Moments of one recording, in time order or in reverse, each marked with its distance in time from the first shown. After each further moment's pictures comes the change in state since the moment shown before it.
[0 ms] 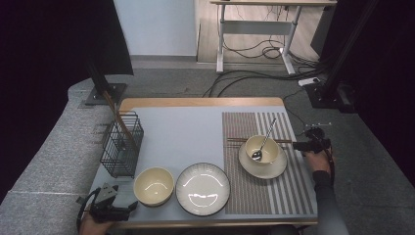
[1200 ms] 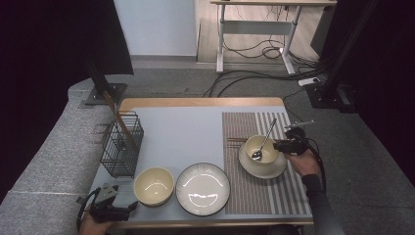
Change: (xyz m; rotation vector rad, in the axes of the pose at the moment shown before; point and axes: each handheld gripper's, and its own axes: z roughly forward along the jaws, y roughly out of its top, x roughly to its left) left arm 0.000 0.000 0.000 0.001 -0.001 0.002; right arm 0.073 0.014 -0.044 -0.013 0.322 -0.149
